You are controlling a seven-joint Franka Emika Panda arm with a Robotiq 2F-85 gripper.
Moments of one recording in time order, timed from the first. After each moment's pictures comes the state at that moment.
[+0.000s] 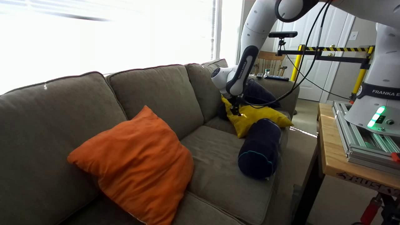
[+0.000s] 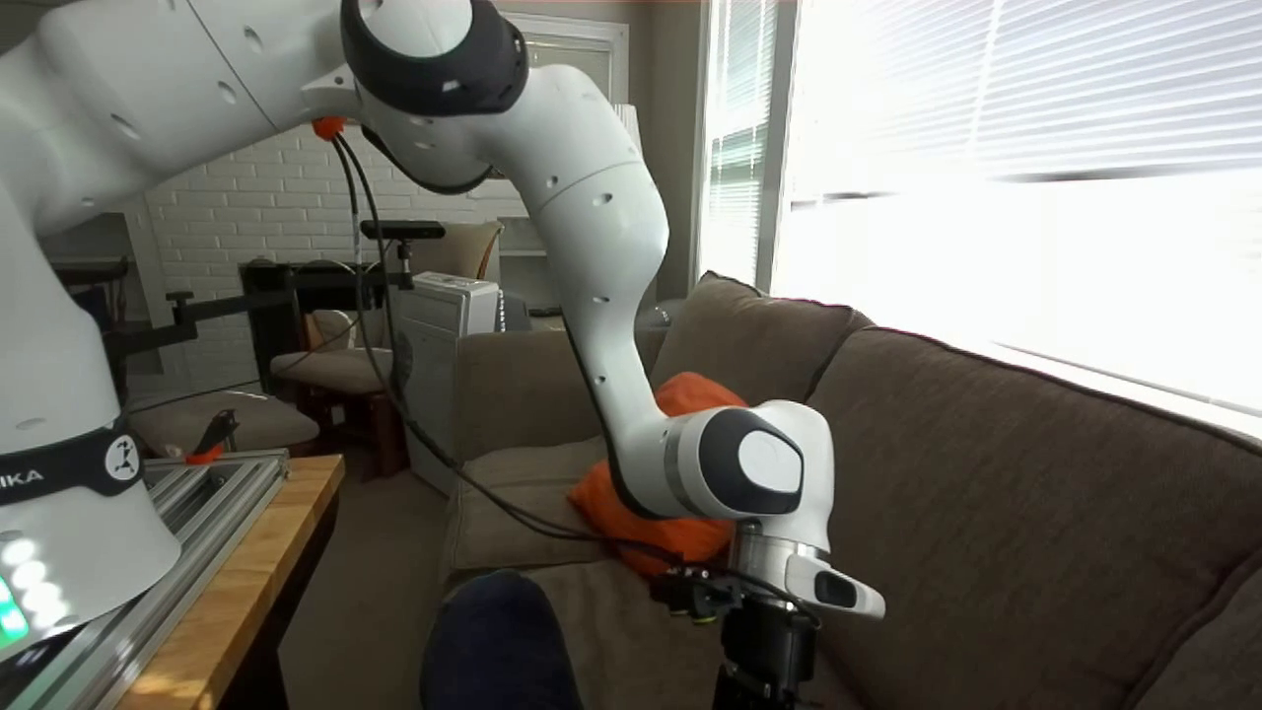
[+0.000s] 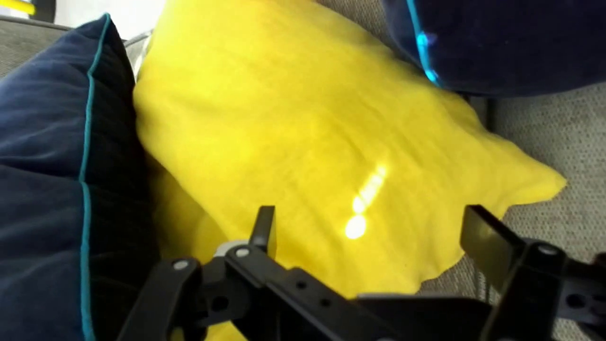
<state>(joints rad) 0.18 1.13 -0.40 -1.64 -0.39 2.34 0.37</state>
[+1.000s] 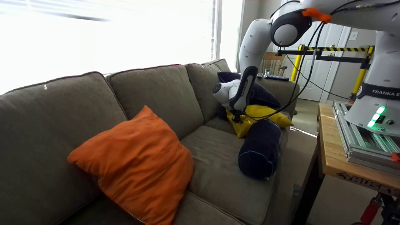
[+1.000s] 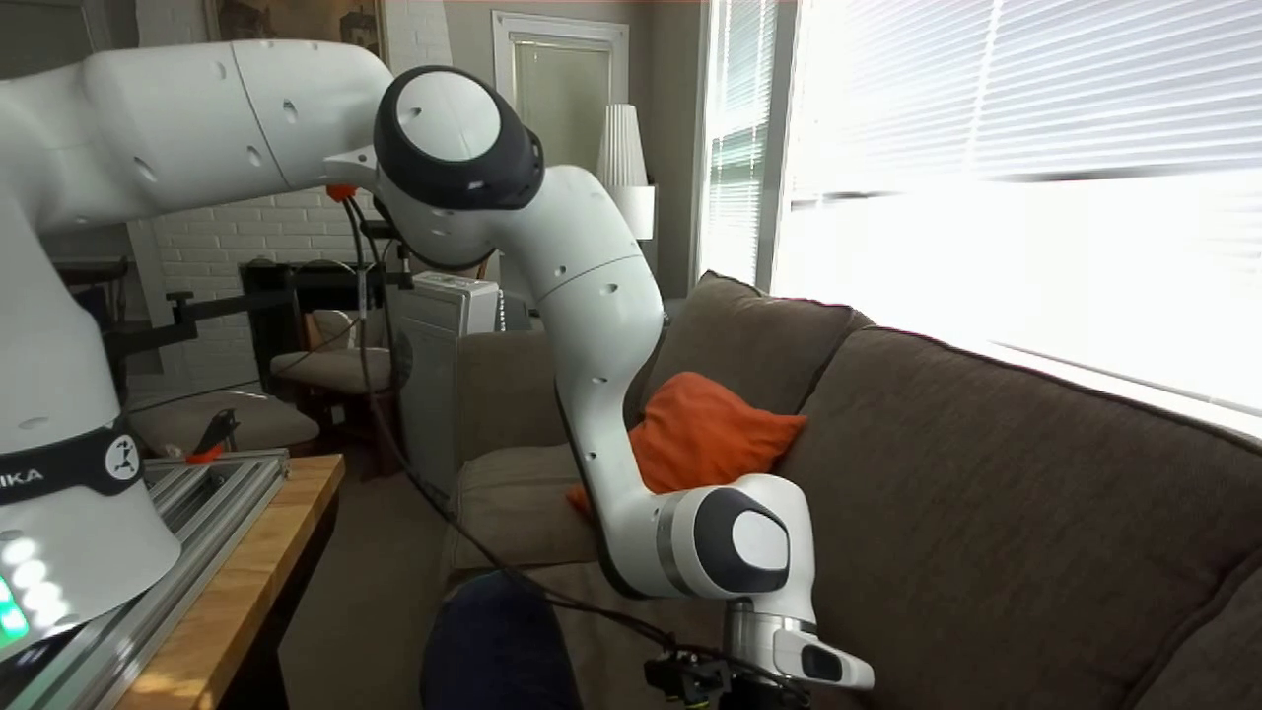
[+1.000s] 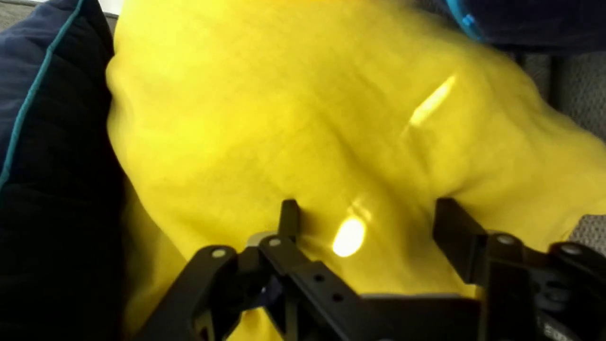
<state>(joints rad) 0.21 1.35 -0.46 -1.49 -0.41 2.41 0.49</state>
